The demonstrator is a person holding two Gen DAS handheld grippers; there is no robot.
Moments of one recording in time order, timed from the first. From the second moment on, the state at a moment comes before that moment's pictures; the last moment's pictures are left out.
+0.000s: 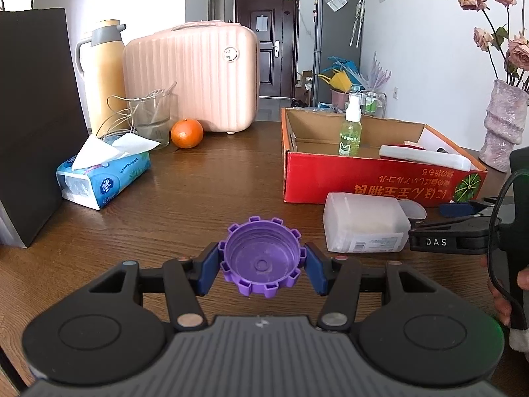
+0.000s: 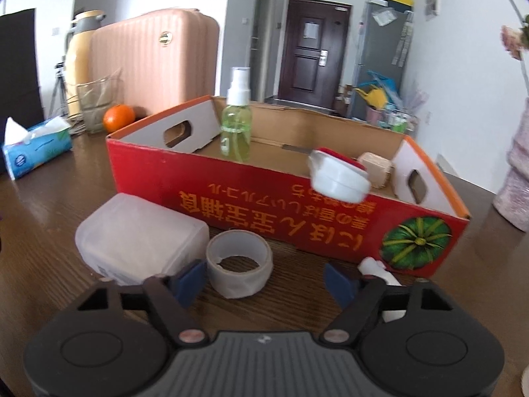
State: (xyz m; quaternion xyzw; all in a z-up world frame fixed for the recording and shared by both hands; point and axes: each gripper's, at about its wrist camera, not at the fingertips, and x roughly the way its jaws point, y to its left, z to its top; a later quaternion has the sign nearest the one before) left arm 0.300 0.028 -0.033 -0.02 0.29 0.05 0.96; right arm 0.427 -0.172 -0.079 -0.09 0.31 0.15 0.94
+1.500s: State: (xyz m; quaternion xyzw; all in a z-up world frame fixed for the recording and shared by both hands) left arm 0.290 0.019 -0.023 -0.01 0.26 0.06 0.96; right arm 0.326 -0.205 -0.038 -0.04 0.22 0.16 0.96
